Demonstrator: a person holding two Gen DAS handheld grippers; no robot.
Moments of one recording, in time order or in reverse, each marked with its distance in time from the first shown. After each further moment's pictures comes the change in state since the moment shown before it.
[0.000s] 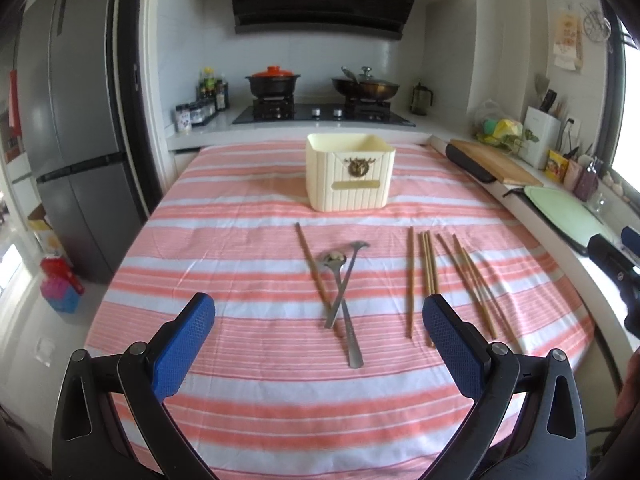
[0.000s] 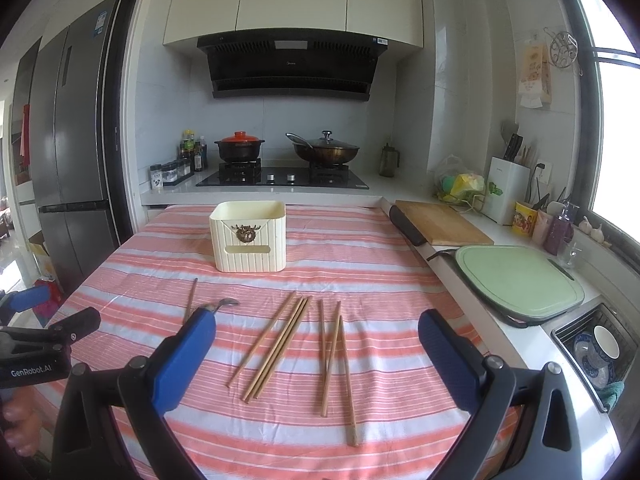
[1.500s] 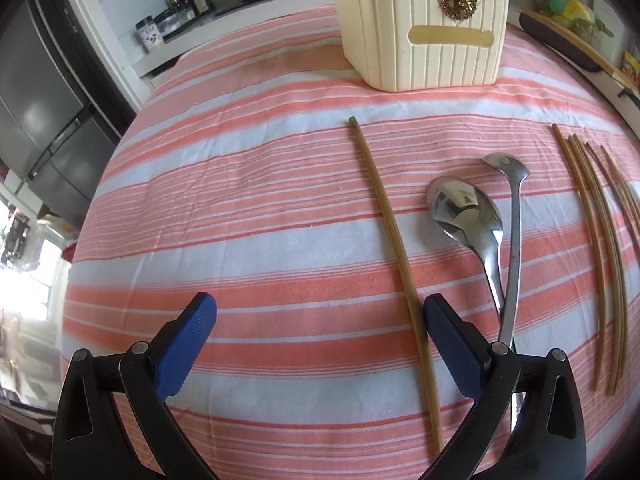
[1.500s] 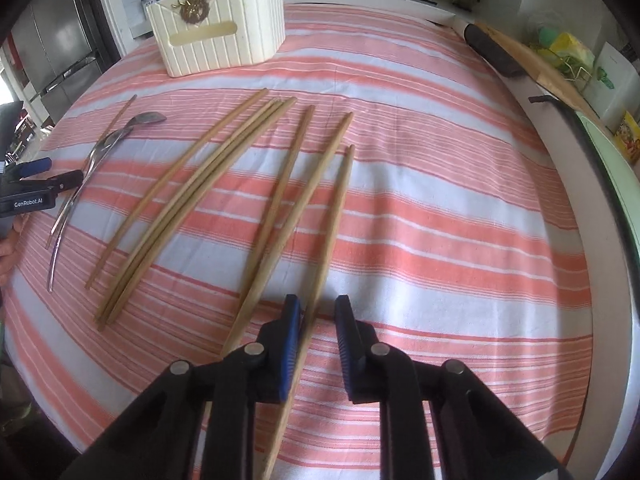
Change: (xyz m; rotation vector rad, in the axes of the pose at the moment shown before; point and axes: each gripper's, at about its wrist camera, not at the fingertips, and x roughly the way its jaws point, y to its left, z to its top) left arm 0.242 0.034 0.013 0.152 0.400 0.161; right arm 0.232 -0.049 -0.082 -0.139 0.675 0.198
